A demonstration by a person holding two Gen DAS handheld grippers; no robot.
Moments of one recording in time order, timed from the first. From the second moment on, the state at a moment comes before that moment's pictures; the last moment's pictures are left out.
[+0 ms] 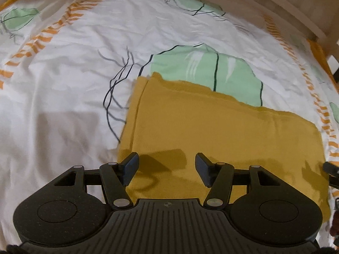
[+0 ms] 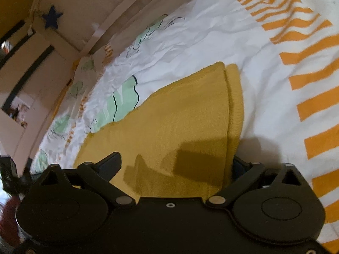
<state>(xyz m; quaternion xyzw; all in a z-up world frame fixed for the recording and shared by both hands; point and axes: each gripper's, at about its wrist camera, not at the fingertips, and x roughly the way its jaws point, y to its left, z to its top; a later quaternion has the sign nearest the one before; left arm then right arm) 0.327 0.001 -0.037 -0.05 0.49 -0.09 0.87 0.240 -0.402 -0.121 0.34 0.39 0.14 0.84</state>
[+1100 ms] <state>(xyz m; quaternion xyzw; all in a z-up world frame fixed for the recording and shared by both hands) 0.343 0.065 -0.006 -0.11 0.48 -0.10 0.86 0.265 -0.268 -0.043 0.25 0.40 0.11 0.87</state>
